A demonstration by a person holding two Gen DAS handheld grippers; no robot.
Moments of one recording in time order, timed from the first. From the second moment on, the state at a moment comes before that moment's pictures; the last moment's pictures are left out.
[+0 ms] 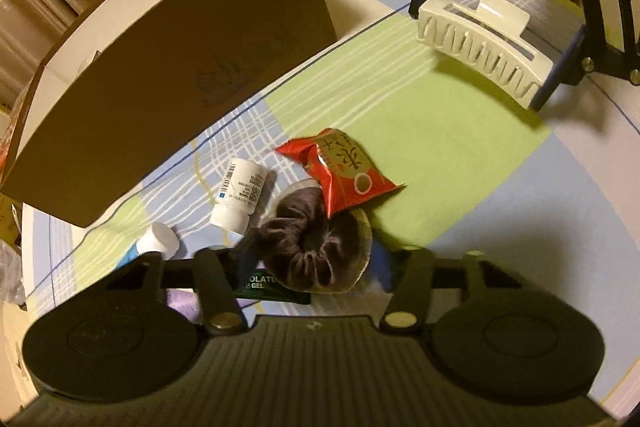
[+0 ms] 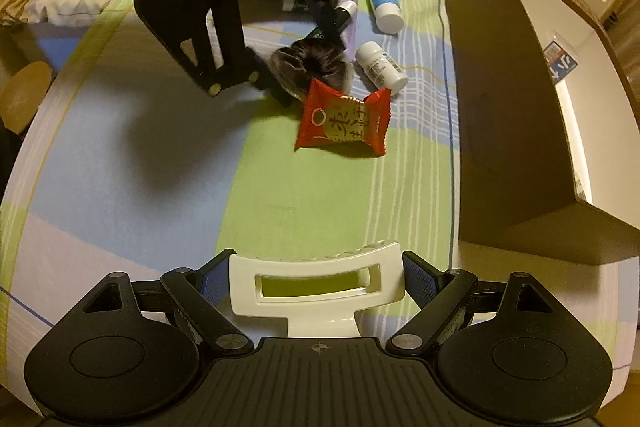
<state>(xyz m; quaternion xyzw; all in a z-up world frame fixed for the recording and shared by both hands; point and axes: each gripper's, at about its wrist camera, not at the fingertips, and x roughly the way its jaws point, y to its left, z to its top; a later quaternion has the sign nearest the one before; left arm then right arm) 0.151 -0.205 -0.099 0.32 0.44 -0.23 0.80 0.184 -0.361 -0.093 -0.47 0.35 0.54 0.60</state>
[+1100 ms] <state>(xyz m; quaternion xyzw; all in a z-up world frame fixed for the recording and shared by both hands) 0.107 -0.154 -0.009 0.26 0.39 -0.19 0.86 0.137 -0.355 -0.007 -0.27 0.37 0.34 0.82</state>
